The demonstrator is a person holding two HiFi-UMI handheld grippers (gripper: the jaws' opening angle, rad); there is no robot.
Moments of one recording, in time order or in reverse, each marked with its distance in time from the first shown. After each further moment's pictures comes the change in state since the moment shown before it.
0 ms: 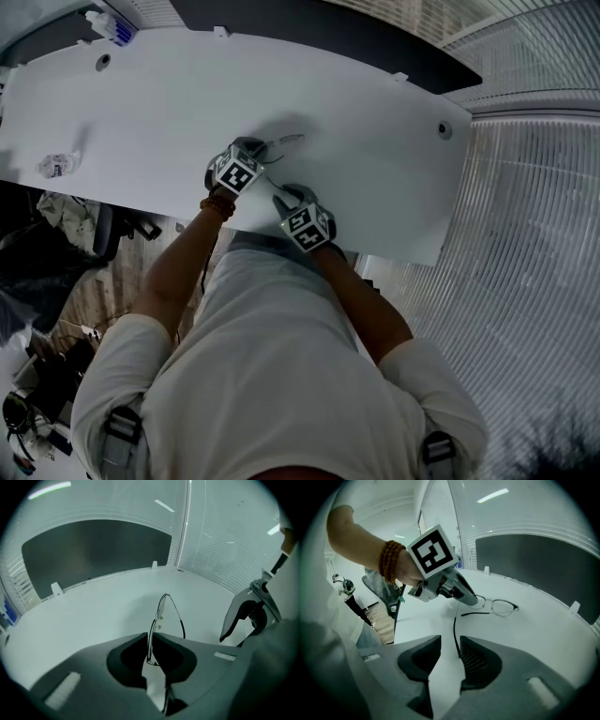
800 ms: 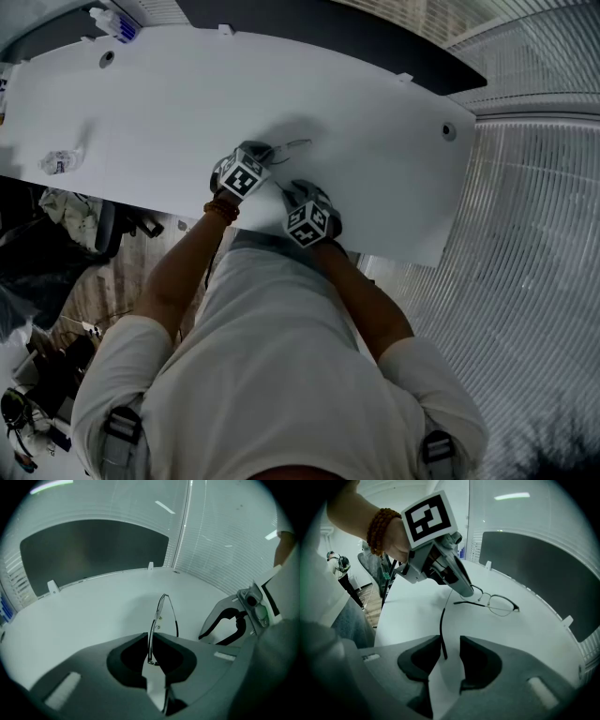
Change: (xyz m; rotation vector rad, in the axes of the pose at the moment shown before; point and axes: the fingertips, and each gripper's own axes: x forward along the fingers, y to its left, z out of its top) left arm -0.004 -0.019 0.001 -0.013 -0.010 -0.044; right arm 0.017 -0.020 -0.027 -0.144 0.118 -0.110
